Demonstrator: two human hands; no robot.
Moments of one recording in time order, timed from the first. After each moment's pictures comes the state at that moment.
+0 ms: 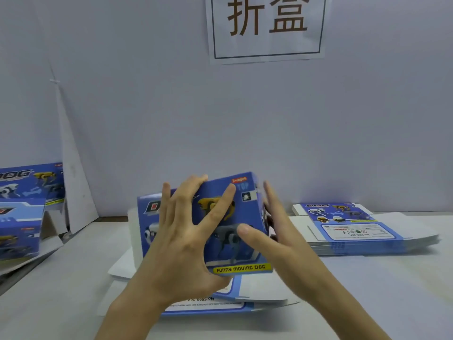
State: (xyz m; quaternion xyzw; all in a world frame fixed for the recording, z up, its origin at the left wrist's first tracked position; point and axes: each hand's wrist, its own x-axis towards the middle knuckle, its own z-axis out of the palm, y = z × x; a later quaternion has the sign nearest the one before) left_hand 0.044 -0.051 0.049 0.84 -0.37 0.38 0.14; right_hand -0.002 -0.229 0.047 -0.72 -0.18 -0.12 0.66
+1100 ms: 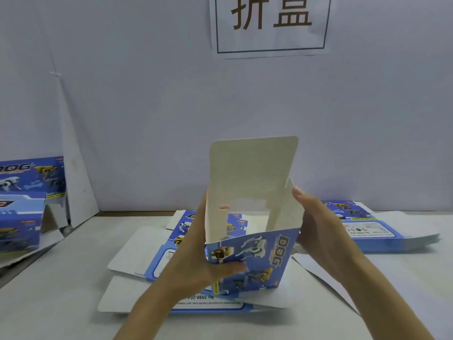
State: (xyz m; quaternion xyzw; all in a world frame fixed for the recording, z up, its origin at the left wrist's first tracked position) left_hand 0.067 -0.064 0.003 0.77 -0.29 0.04 0.56; right_hand 0.019 -0.283 0.048 -0.65 -0.10 -0.07 0.75
